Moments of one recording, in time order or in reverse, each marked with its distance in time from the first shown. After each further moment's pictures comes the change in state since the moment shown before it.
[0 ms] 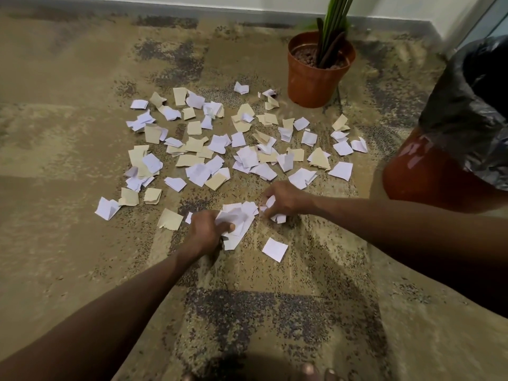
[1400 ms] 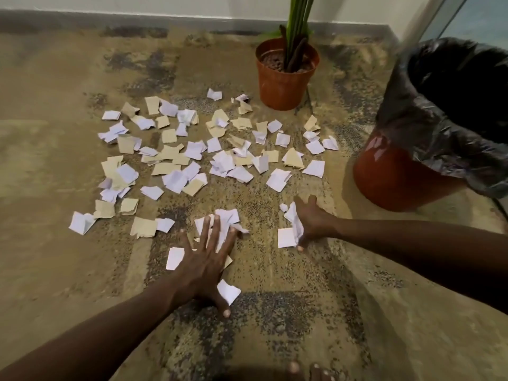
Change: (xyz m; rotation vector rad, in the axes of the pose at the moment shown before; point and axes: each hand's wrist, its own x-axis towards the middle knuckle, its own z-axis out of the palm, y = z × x) left_hand -0.038 -0.019 0.034 1.092 -0.358 0.478; right_hand -0.084 0.075 0.005 -0.187 -0.029 0.310
